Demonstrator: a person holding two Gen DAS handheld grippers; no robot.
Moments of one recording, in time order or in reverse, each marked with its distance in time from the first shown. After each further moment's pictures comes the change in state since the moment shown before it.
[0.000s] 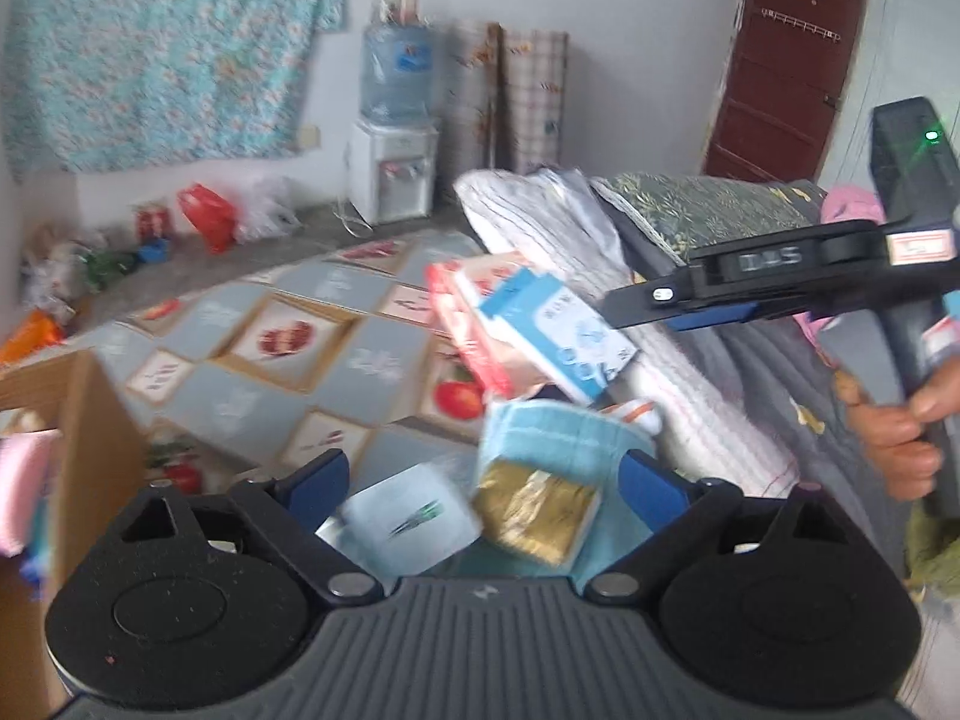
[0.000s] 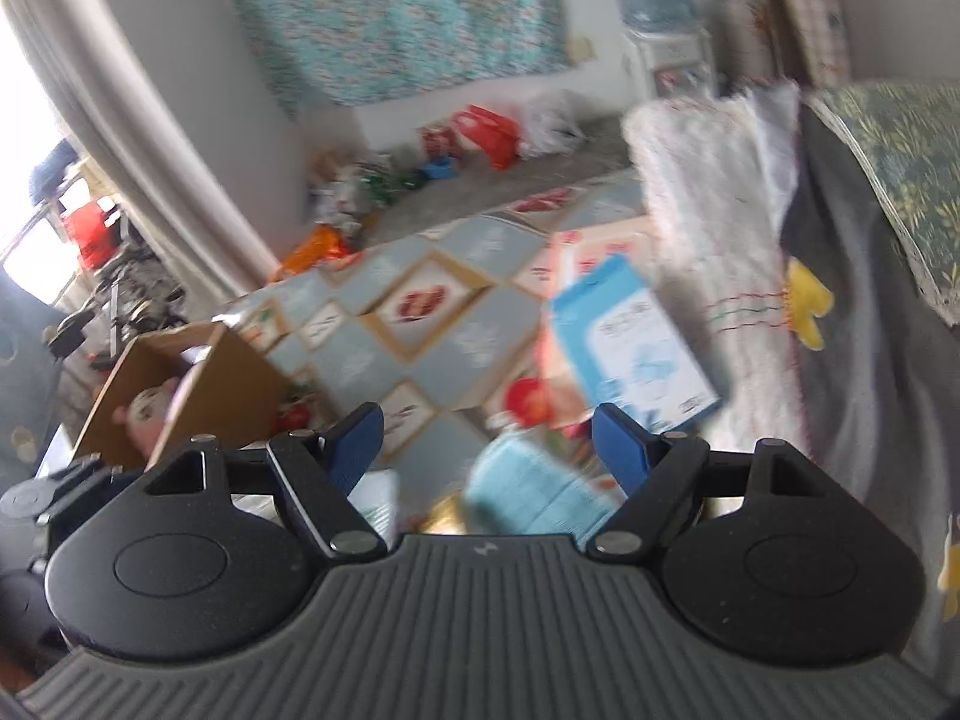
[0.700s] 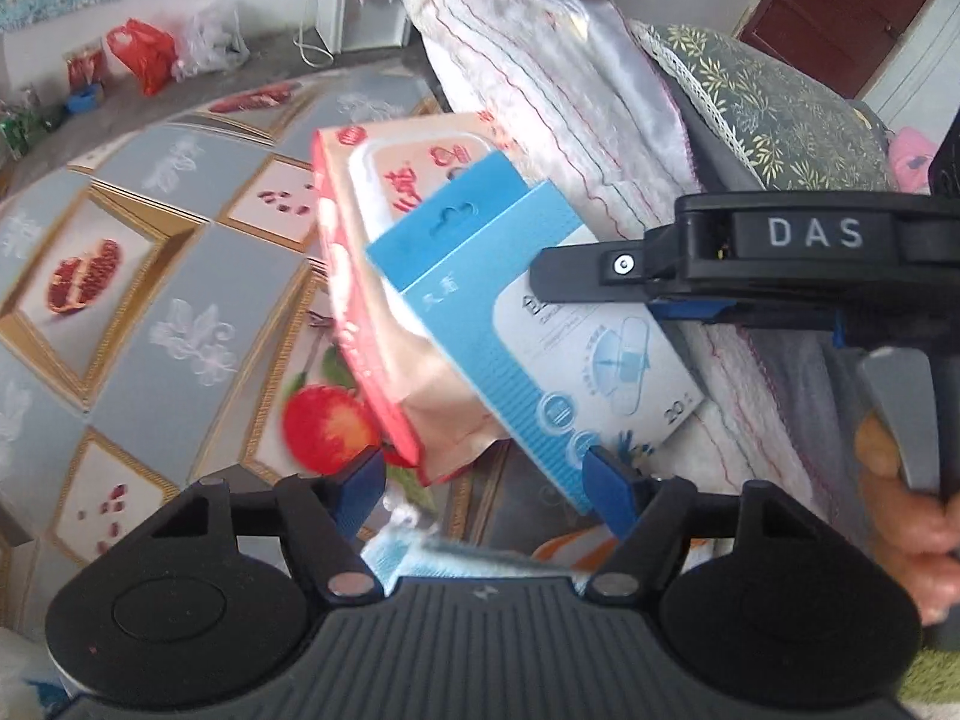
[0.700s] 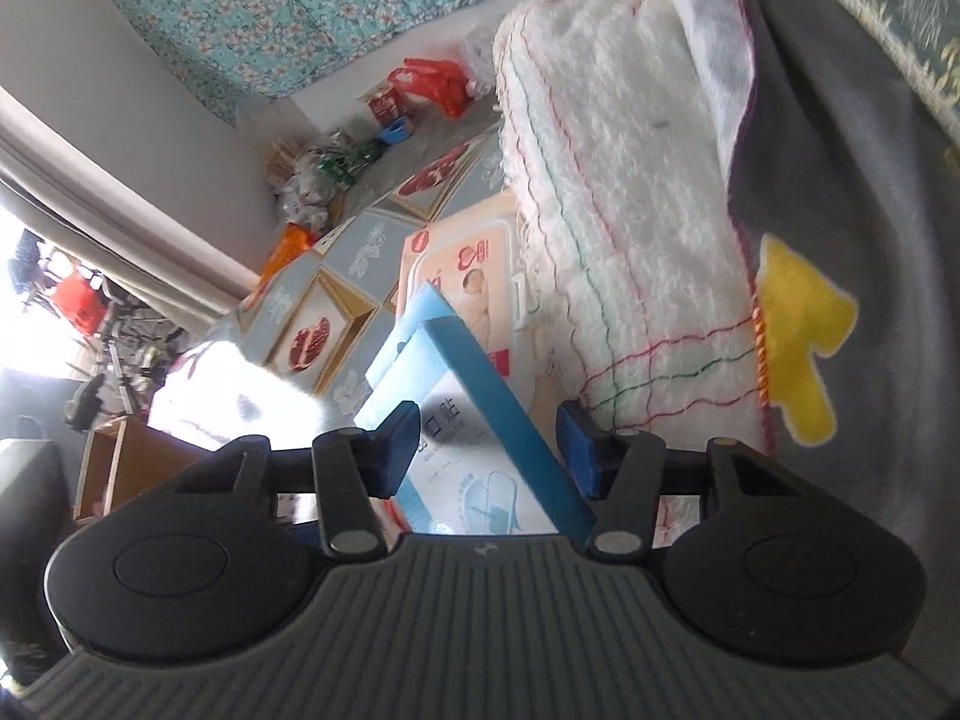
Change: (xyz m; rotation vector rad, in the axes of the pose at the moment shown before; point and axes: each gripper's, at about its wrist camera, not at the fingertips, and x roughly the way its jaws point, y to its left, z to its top) left arm 0.219 -0.020 0.065 -0.101 0.346 -0.069; right arm 0.146 -0.121 0.051 0.230 0.139 0.094
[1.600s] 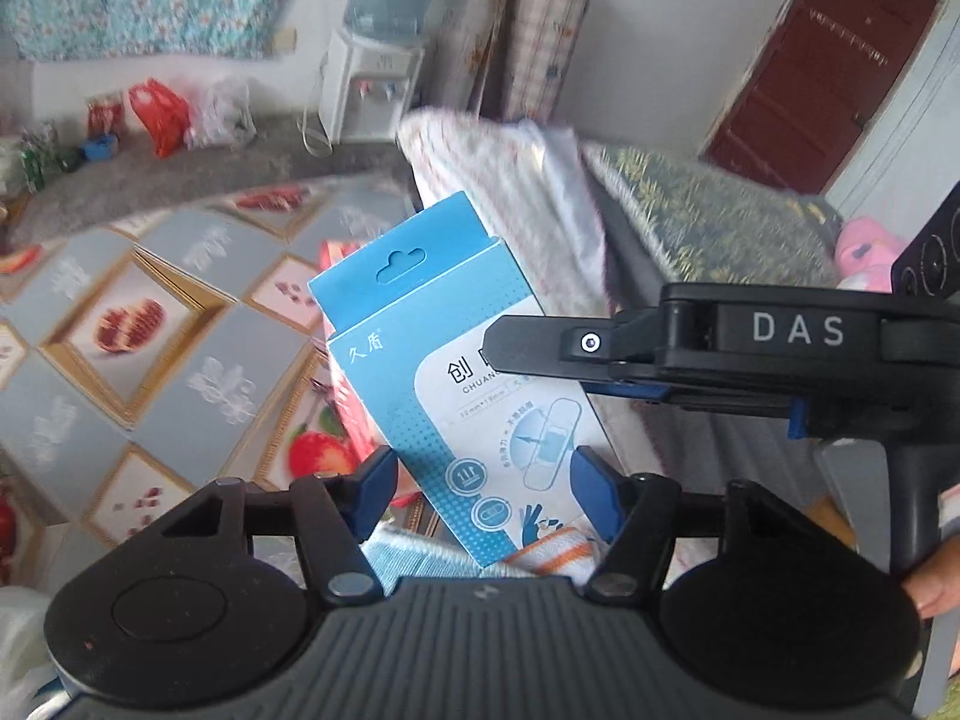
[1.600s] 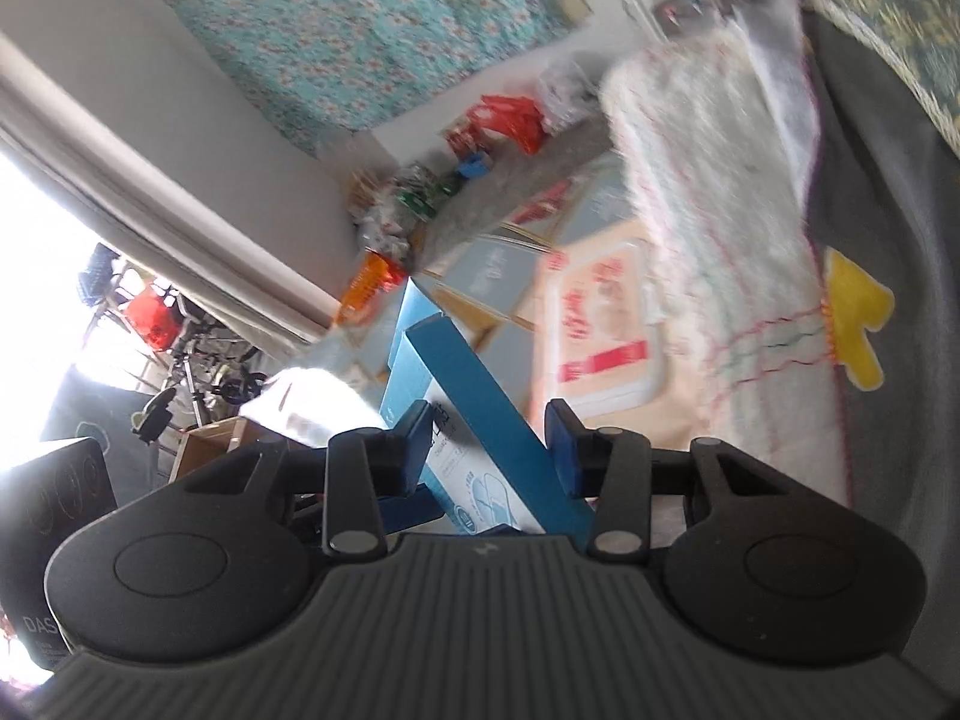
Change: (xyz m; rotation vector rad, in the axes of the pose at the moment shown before) left arm -0.101 -0.013 -0.023 -0.053 -0.230 -0.042; right arm -0.068 0.060 -0.029 -0.039 -0.094 0.135
